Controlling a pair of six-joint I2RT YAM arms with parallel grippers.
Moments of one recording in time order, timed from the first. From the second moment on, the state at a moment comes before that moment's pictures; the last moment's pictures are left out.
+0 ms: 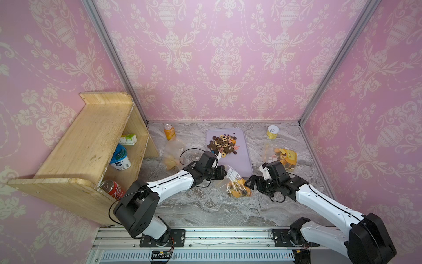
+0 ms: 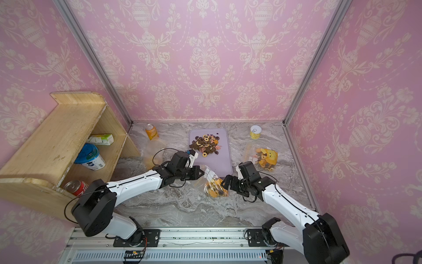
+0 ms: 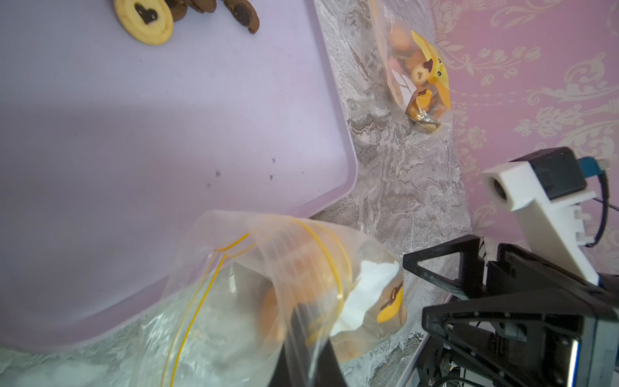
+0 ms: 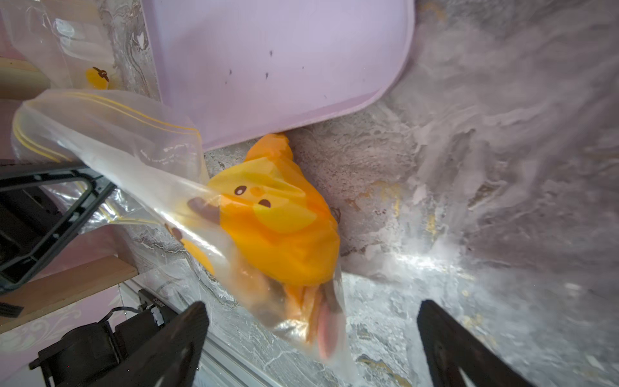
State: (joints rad) left arm -0.67 1.51 0.84 -0.09 0.33 -0.69; right arm 0.45 1.12 0.58 -0.44 -0.35 0.76
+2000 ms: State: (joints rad) left arm -0.53 1.47 0.75 -0.05 0.46 -0.76; right arm 0.92 1.42 0.54 0.07 -0.29 1.12
